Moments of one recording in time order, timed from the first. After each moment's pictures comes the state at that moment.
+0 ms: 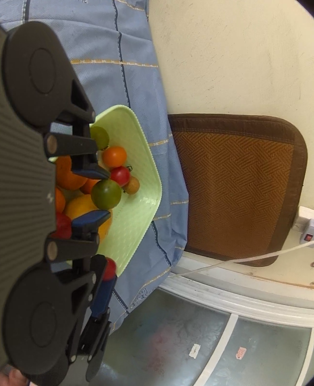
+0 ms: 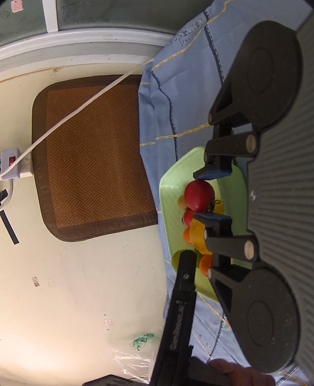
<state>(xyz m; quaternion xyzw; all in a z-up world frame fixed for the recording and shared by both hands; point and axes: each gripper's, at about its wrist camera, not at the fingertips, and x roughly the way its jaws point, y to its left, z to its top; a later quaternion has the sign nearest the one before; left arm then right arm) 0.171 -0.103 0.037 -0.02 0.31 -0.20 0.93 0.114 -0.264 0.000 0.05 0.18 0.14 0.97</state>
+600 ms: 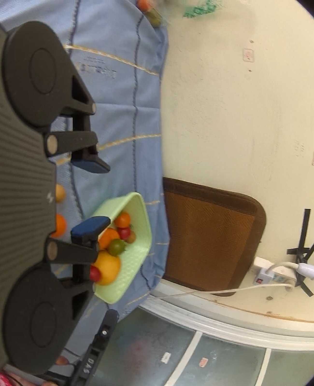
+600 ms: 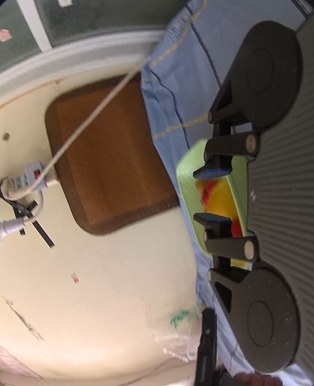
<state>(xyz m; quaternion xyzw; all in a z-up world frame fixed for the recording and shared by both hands) 0.096 0.012 0.051 -0.07 0.28 -0.15 0.95 0.077 -0.277 0.011 0.14 0.16 0.20 0.96</state>
